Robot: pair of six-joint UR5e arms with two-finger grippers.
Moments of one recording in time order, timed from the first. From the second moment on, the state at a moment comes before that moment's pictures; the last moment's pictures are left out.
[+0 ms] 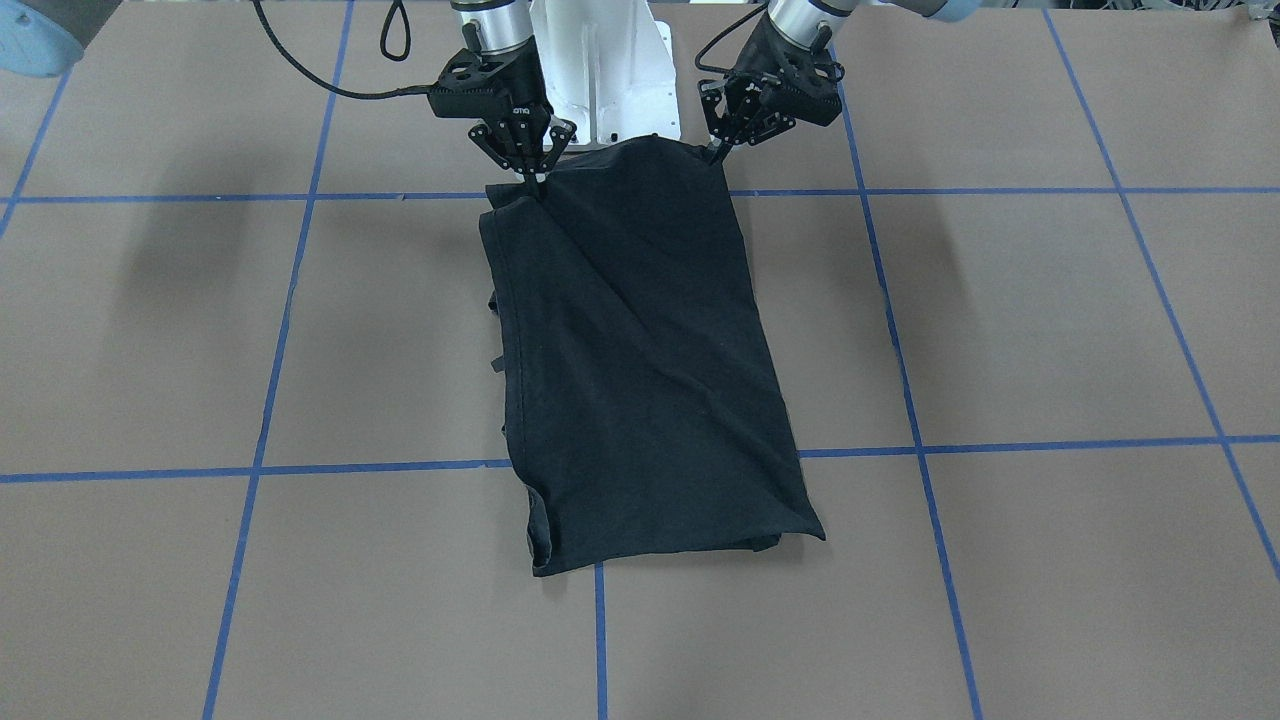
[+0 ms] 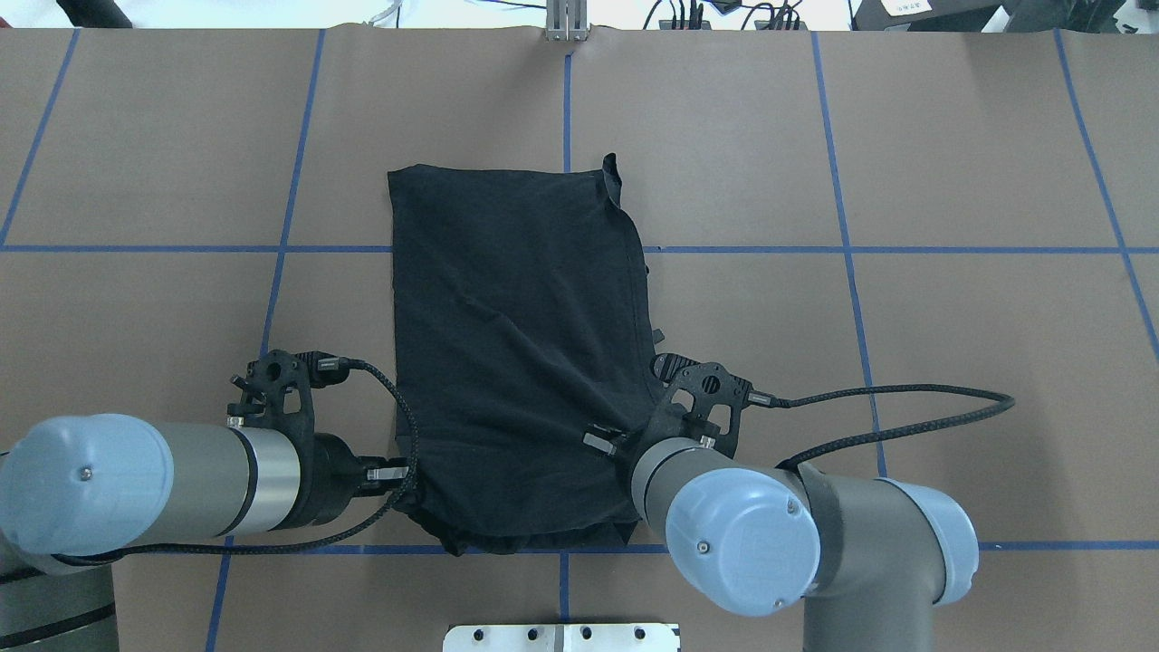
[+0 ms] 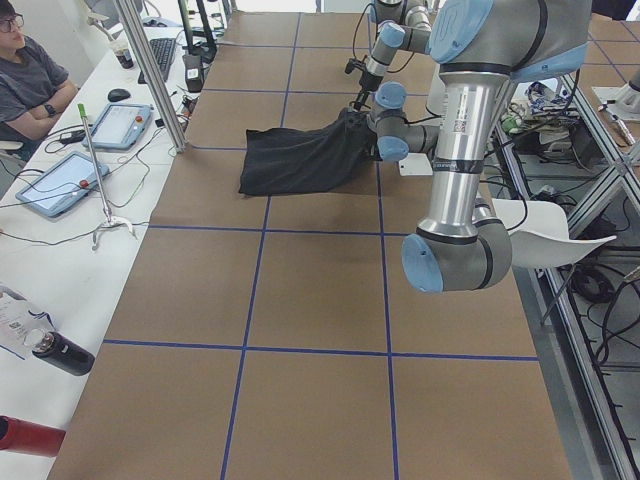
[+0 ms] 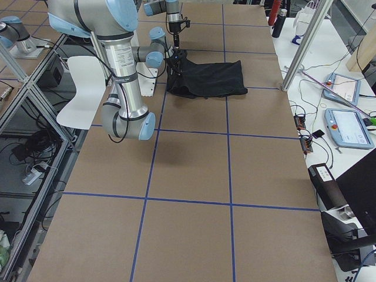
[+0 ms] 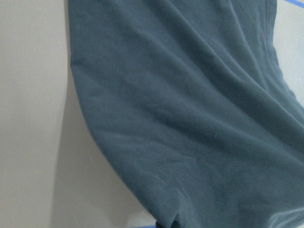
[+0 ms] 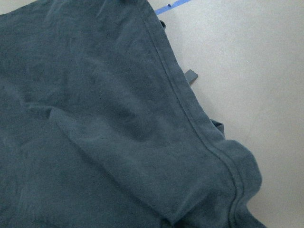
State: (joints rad) left arm -0.32 -1.76 -2.18 -1.94 -1.71 -1.45; right arm 0.21 -1.09 2.07 -1.59 1.36 1.76
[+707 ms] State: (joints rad) left arm -0.49 -1.92 -2.13 -1.77 -1.74 -1.32; right arm 0.40 -1.00 2.02 -1.61 1.45 1.67
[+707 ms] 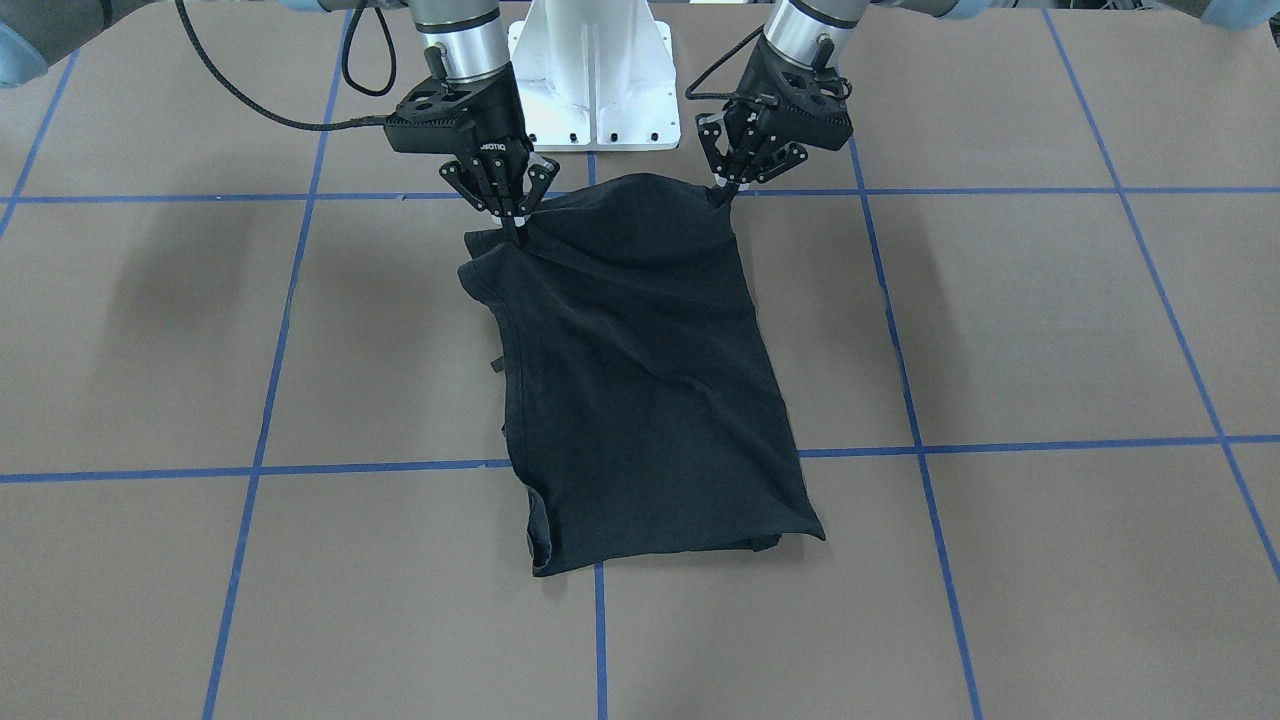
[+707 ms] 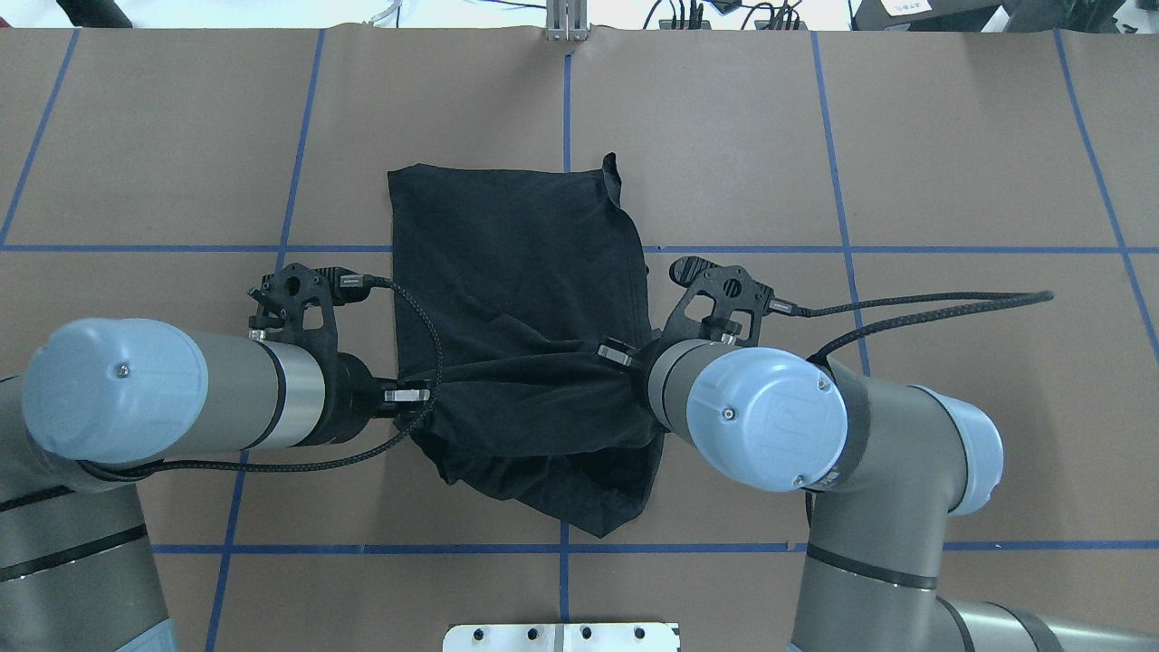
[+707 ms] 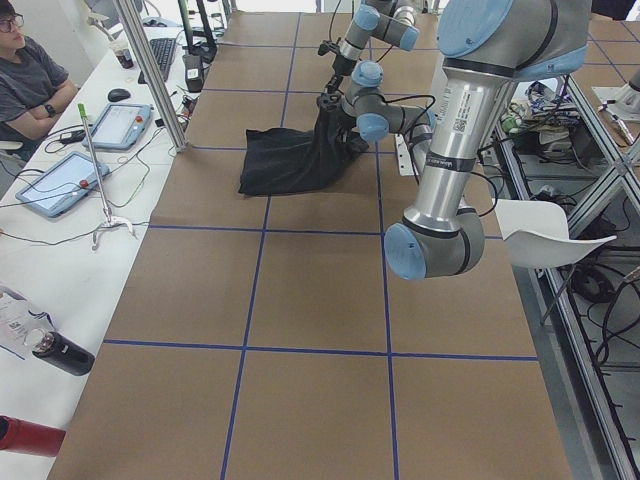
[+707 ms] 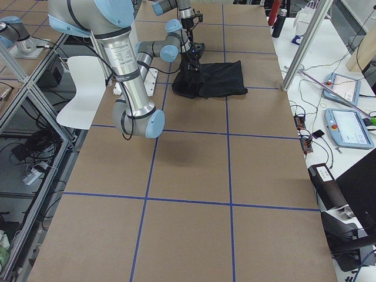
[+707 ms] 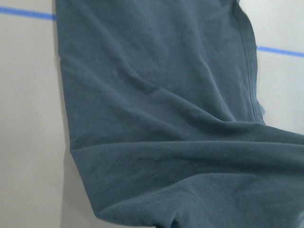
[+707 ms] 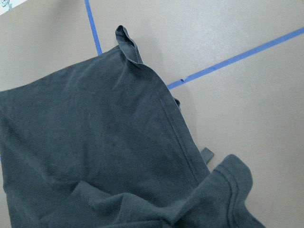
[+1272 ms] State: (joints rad) left arm -0.66 -2.05 -1.96 -1.75 -1.79 -1.19; right arm 0.49 -0.86 1.82 -1.60 1.47 1.63
